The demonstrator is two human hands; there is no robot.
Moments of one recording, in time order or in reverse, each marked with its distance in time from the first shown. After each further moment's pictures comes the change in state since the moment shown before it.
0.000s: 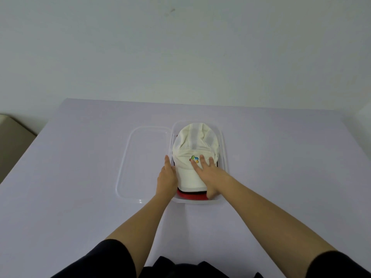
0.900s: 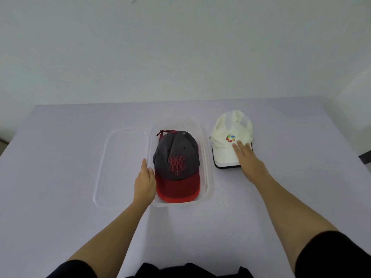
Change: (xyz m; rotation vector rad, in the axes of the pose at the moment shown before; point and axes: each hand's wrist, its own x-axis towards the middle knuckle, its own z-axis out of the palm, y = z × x) left_hand -0.007 0.008 0.002 -0.009 0.061 -0.004; right_hand -0.027 0.171 0.075 0.209 0.425 0.352
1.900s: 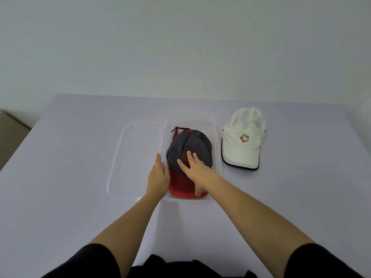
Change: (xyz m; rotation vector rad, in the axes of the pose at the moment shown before) left_hand 0.003 -0.003 0.000 -0.024 -0.030 -0.004; right_hand 0.001 -0.187 -0.014 -0.183 -0.383 -0.441
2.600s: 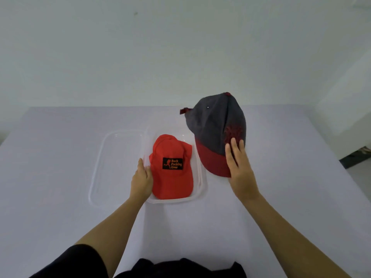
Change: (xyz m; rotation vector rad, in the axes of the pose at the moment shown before) left_hand 0.001 -0.001 0.002 0.006 0.002 0.008; right_hand -0.120 0.083 0.043 0.029 1.241 0.237
